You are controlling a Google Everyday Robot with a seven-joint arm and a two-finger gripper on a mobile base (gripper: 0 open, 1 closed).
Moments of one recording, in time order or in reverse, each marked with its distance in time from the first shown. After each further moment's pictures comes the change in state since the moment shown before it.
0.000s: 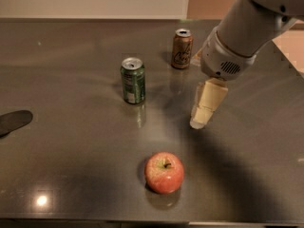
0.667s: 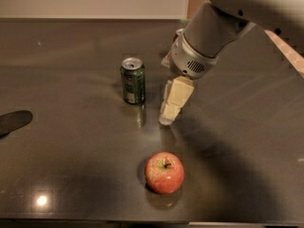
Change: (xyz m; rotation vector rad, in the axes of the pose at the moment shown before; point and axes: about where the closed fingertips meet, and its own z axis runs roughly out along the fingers) arm -0.058 -0.009 0.036 -0.061 -0.112 -0.038
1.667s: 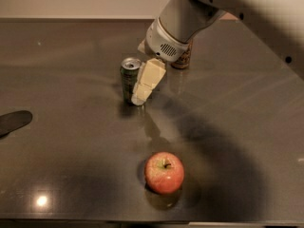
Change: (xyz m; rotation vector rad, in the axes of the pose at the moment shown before) arm -0.066 -0.041 0.019 -0.006 -0.136 -0.024
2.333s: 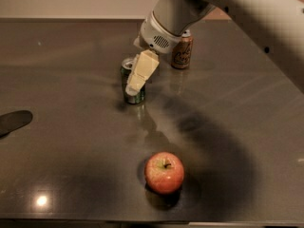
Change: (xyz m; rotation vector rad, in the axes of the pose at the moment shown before) arm -0.013 -0.025 0.008 -0.012 -0.019 0.021
